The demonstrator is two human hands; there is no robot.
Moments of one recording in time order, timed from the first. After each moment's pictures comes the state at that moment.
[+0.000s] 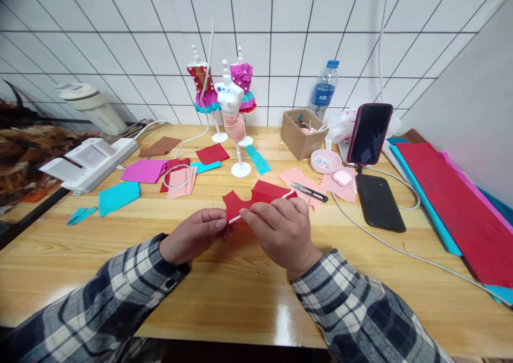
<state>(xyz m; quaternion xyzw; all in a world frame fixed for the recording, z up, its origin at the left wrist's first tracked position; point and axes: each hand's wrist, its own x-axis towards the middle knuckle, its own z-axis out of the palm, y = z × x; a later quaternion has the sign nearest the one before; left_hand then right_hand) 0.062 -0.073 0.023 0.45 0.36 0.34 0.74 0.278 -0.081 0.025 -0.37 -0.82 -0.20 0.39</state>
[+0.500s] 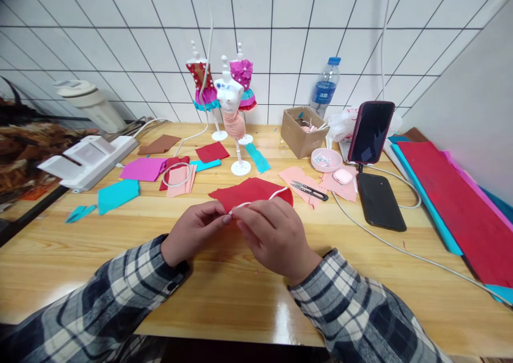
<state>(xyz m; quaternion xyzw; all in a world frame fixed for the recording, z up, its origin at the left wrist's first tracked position) 0.065 -0.072 0.030 0.67 0.45 0.36 0.47 0.267 -0.086 0.026 -0.35 -0.83 -0.04 0.43</state>
